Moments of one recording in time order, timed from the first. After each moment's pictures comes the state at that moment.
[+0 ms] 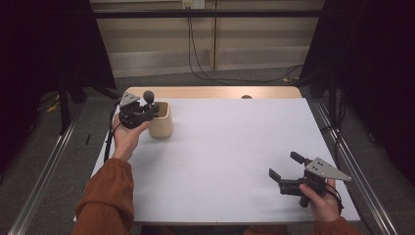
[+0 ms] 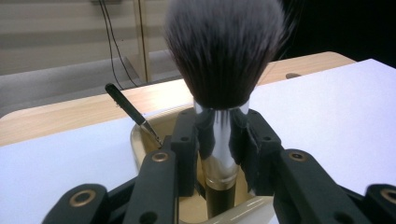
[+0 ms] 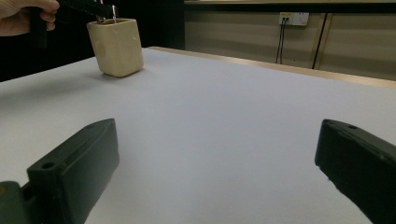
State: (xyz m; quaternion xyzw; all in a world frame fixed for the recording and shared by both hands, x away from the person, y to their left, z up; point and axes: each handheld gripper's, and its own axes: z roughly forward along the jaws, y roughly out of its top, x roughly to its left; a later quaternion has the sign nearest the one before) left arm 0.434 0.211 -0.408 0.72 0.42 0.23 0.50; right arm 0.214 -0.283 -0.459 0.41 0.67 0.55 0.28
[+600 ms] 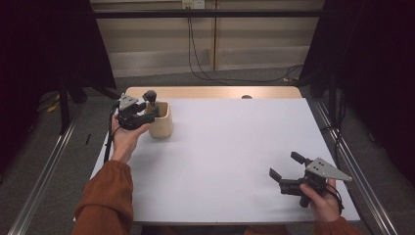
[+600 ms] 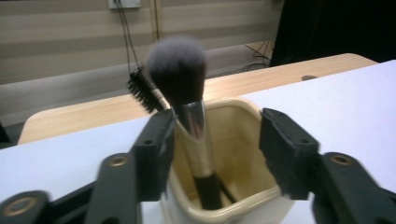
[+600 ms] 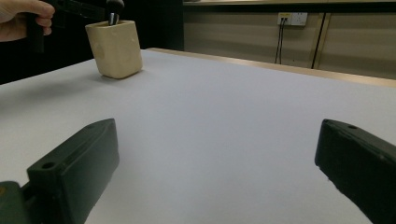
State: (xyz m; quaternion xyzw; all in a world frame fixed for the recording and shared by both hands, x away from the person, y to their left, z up) left arm 0.428 0.216 -0.412 0.71 0.43 0.27 0.49; right arm 0.213 -0.284 -0.460 0.42 0.67 0.55 0.28
